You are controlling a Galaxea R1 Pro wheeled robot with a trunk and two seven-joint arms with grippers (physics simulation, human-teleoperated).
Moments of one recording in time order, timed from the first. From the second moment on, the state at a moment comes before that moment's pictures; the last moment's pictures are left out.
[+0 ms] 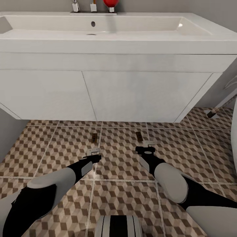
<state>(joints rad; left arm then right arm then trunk) -1.09 -0.08 -1.67 -0.08 1.83 0.00 0.18 -1.13 0.17 -0.46 -0.06 0.49 -0.05 -0.31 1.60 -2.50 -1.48</state>
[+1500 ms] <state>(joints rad) -1.09 -0.08 -1.67 -0.07 1.83 0.00 0.18 -1.13 0.17 -0.46 -0.06 0.49 -0.05 -0.31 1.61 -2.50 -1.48</state>
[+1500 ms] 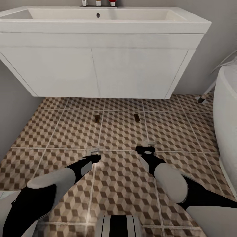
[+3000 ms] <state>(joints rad) -1.09 -0.08 -1.67 -0.07 1.84 0.00 0.18 -1.12 0.17 -0.46 -0.06 0.49 -0.09 -0.31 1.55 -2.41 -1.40</state>
